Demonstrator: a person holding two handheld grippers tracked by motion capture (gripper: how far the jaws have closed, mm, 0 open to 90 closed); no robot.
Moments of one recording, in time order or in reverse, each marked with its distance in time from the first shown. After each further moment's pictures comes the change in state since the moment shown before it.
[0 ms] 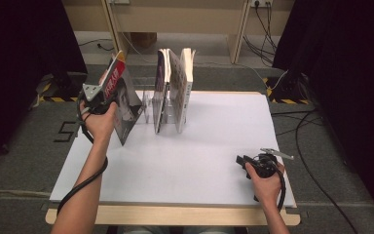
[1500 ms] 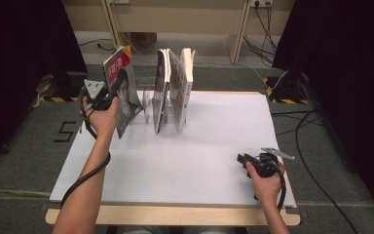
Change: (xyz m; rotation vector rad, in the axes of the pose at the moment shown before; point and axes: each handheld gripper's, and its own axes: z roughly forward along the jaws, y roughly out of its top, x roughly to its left) left arm 0.001 -0.002 0.011 -0.107 0.016 0.047; right arm 0.001 0.001 -0.001 -0.040 -0.007 -0.015
